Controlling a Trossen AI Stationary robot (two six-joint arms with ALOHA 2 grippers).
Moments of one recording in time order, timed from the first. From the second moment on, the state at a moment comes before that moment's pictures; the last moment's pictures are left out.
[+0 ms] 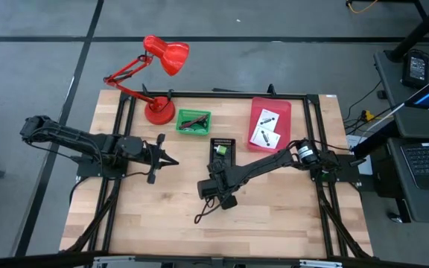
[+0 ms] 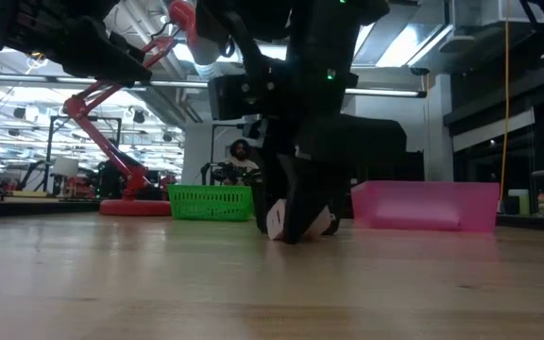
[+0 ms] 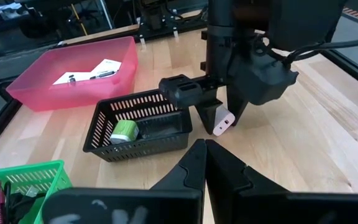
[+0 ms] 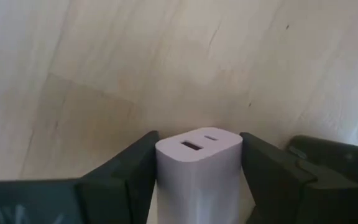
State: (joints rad) left arm -0.15 0.73 0.37 -0.01 -0.09 0.12; right arm 0.26 2.26 1.74 -0.86 0.21 -0.16
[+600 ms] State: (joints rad) left arm -0.15 0.73 0.37 -0.01 -0.09 0.12; right arm 0.26 2.26 1.74 -0.88 0.18 -0.16
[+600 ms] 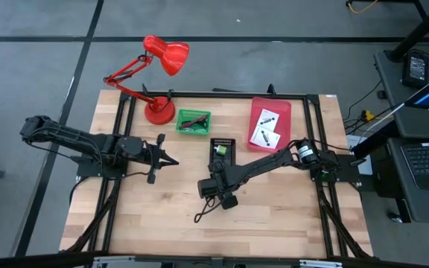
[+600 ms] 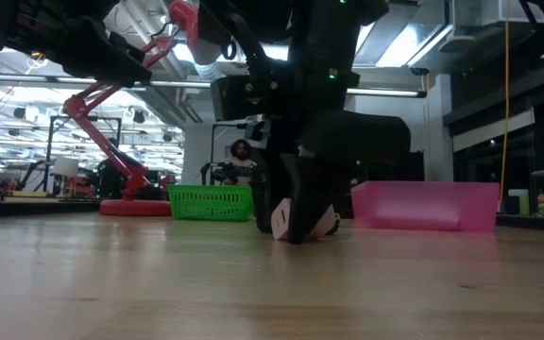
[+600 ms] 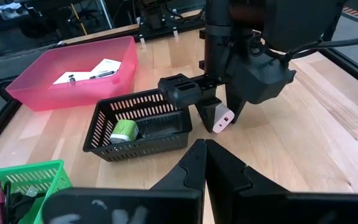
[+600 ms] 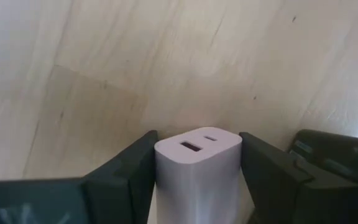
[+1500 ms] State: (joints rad) left arm -0.15 0.73 0.37 -0.01 -0.09 0.12; right arm 0.26 2.26 1.74 -0.89 0.18 -0.16
